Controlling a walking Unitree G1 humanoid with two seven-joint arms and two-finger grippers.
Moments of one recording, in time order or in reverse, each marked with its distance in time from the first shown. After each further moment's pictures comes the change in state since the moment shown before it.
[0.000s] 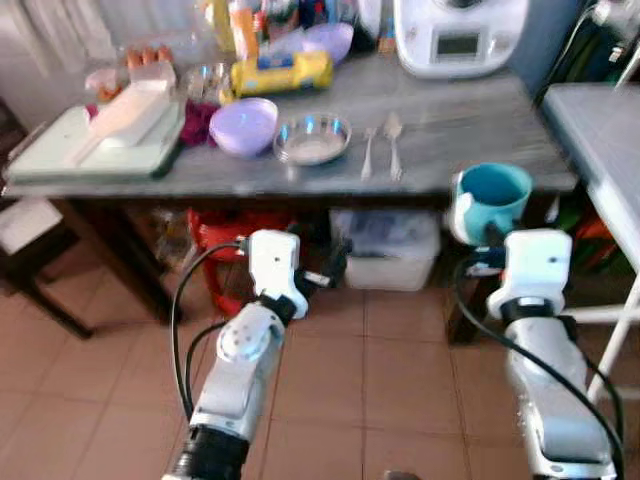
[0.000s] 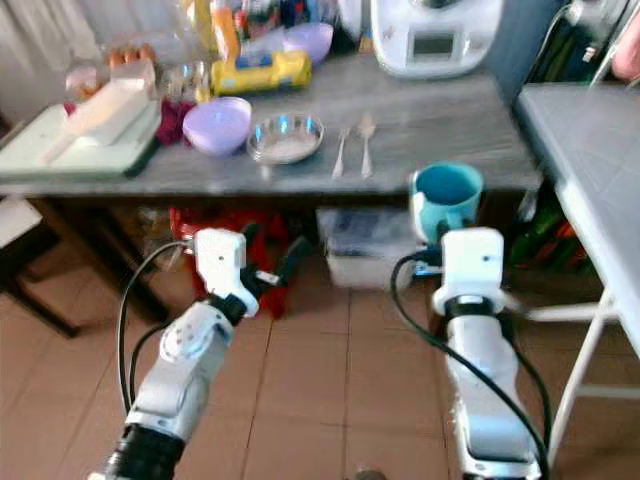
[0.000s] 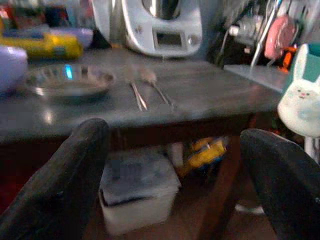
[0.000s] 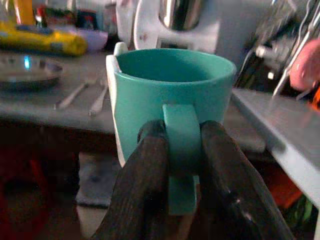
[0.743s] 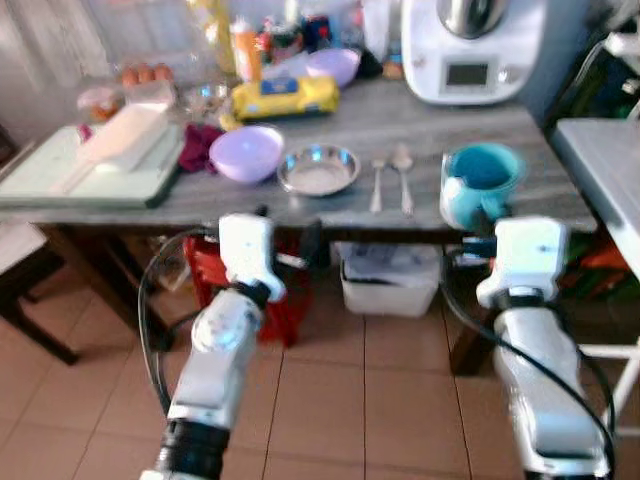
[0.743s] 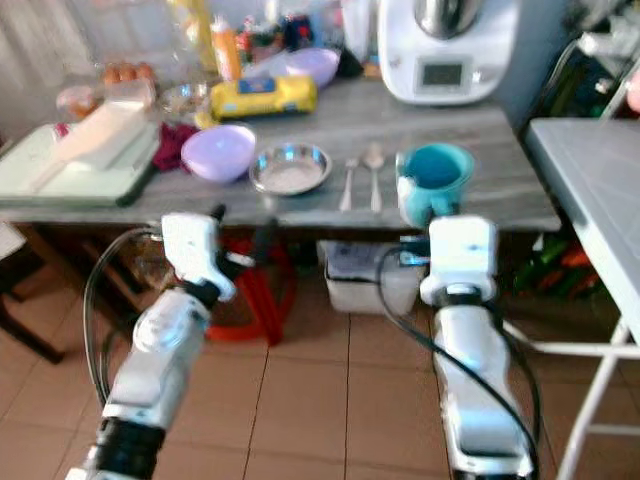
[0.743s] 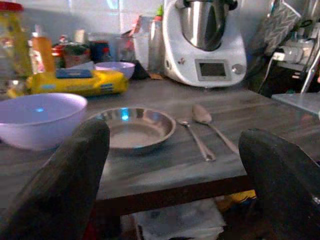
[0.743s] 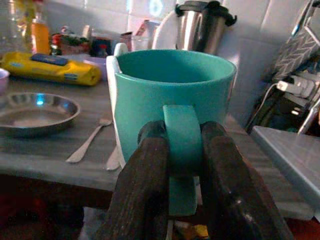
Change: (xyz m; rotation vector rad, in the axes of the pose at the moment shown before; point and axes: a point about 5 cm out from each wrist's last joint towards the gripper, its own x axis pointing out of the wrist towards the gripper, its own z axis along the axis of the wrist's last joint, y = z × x) left arm -0.004 0.020 0.016 0.045 -0.050 0.088; right arm 0.002 0.008 0.018 -0.012 -0.065 0.025
